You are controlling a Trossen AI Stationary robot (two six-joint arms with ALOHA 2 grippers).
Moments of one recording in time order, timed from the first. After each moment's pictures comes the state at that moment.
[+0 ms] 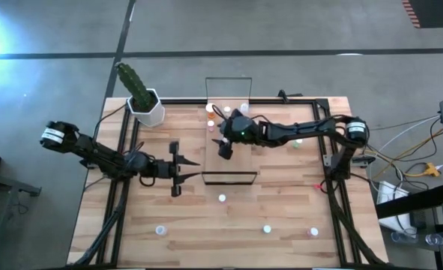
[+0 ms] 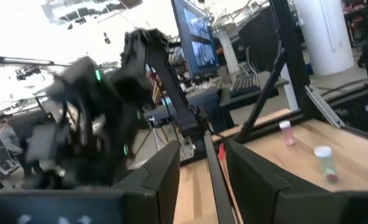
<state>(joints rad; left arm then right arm) -0.22 1.21 0.26 1.17 -0.19 0.40 -0.18 1.79 1.17 0.14 0.16 -0.06</state>
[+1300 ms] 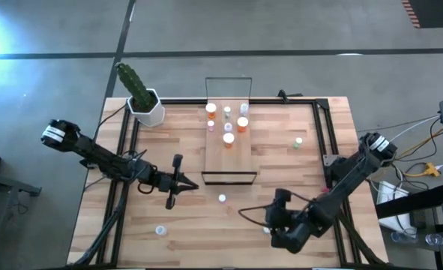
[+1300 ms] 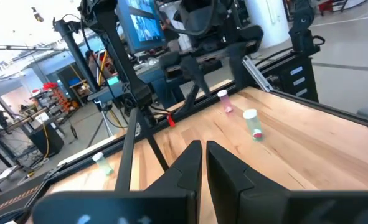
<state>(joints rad) -0.33 1.21 0.25 0.99 -0.13 0.40 0.76 1.65 1.21 -0.72 0.52 0.77</state>
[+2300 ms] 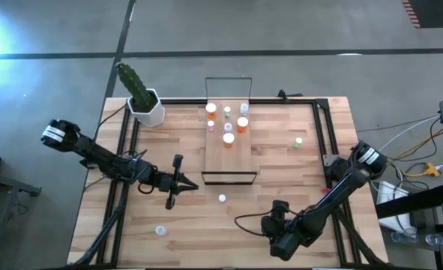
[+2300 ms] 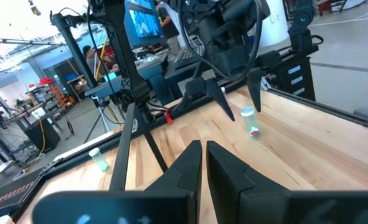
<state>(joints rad) -0.33 1.21 0.25 0.98 -0.13 0.37 0.77 1.81 1.21 -0.69 0.32 0.85</state>
